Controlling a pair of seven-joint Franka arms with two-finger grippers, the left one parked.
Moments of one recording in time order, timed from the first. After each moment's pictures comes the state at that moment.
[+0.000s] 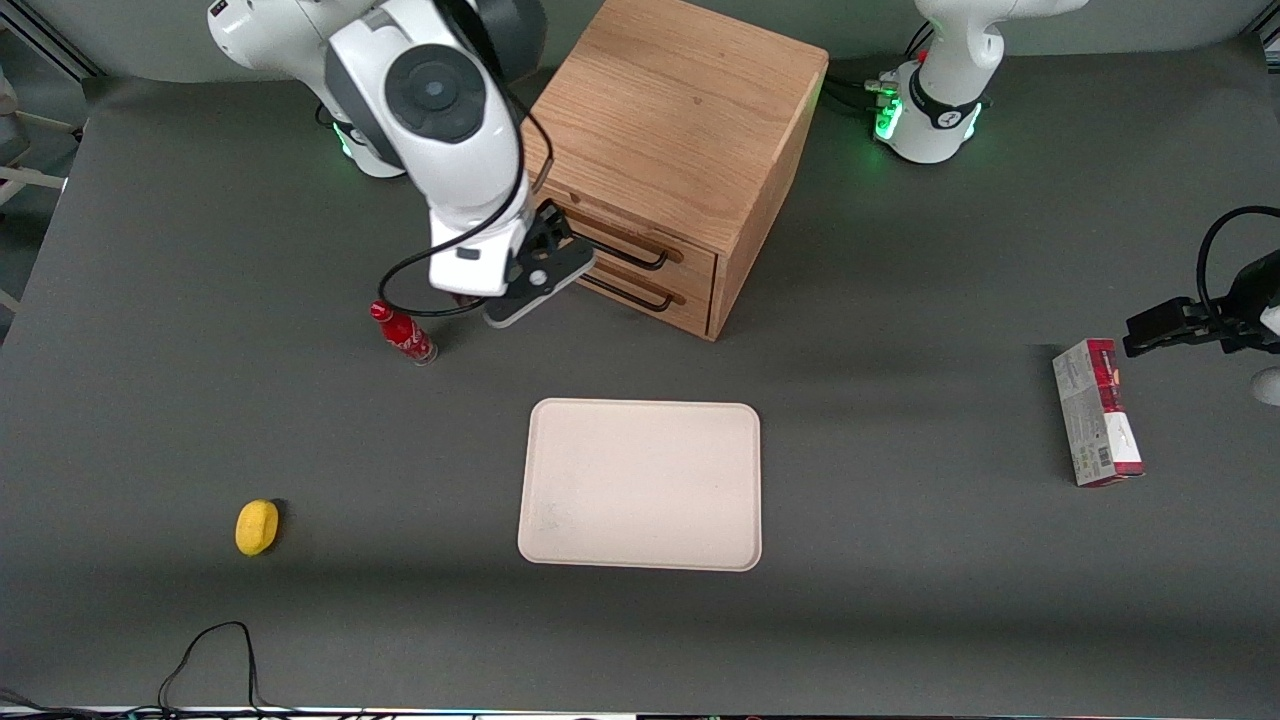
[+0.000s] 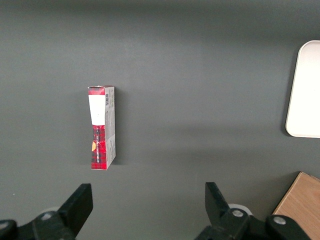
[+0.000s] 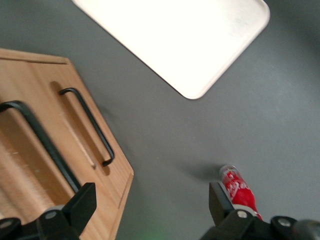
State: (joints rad) arm 0.67 0.30 0.00 -1.44 0.00 1.61 -0.01
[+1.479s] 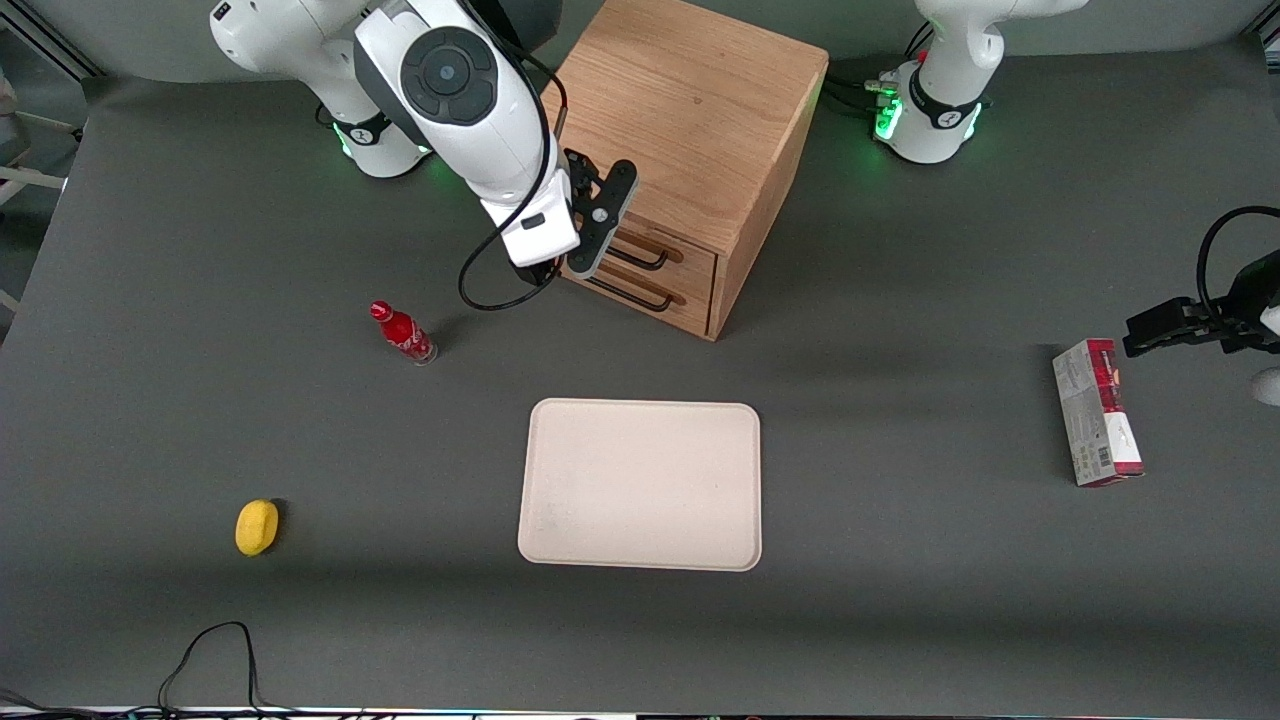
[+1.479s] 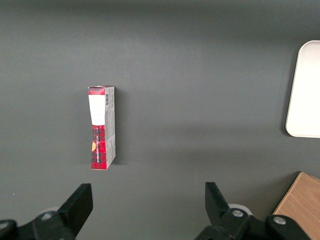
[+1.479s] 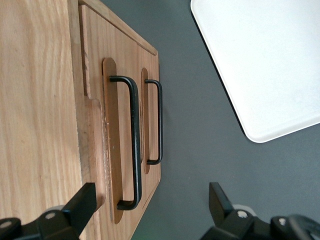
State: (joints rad) arm 0.75 0.26 -0.06 -1.51 0.20 1.67 -0.41
